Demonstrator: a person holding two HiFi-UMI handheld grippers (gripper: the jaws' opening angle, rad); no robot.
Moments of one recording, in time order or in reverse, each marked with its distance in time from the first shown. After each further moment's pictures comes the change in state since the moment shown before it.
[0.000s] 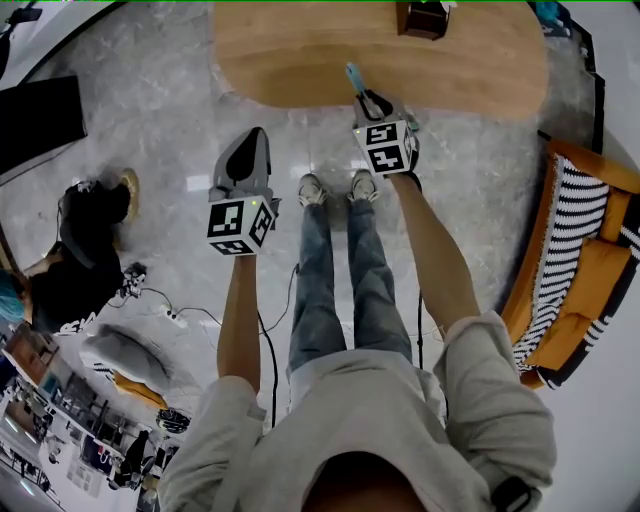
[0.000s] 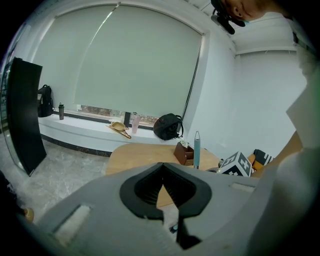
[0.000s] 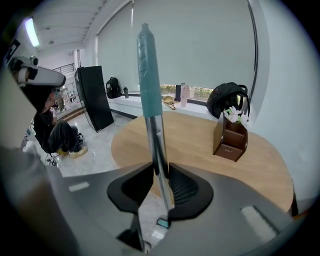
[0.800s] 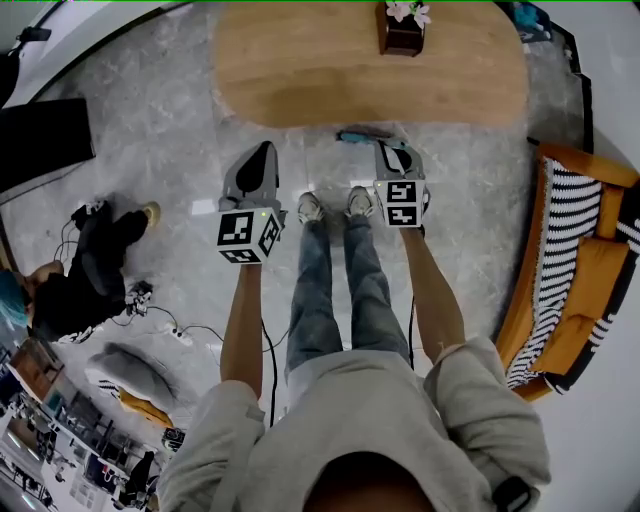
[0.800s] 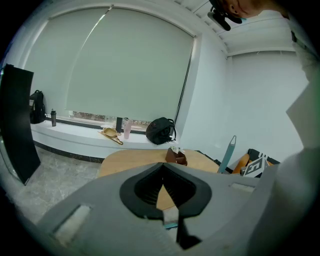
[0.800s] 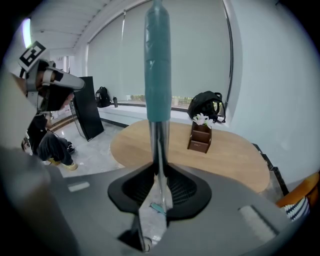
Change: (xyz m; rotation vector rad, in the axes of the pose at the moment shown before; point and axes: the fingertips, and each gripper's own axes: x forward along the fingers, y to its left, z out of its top) left arm -0.006 -0.041 0.033 0.044 -0.025 -0.059; right arm -0.108 -0.023 -0.028 0.086 -0.092 -0.138
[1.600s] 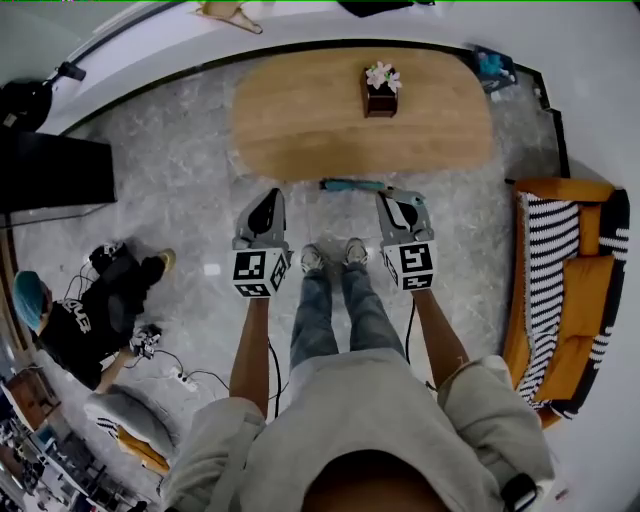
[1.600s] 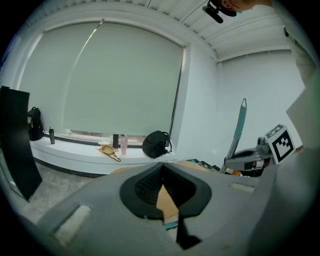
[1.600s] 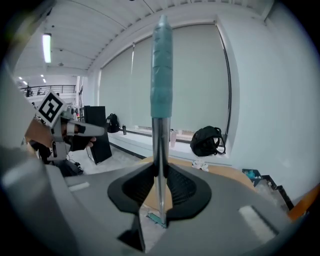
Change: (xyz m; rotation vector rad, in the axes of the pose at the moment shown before) left arm -0.059 -0.044 0.089 0.075 -0.094 -0.019; right arm -0.167 0.006 0.150 -0.039 -0.276 0.042
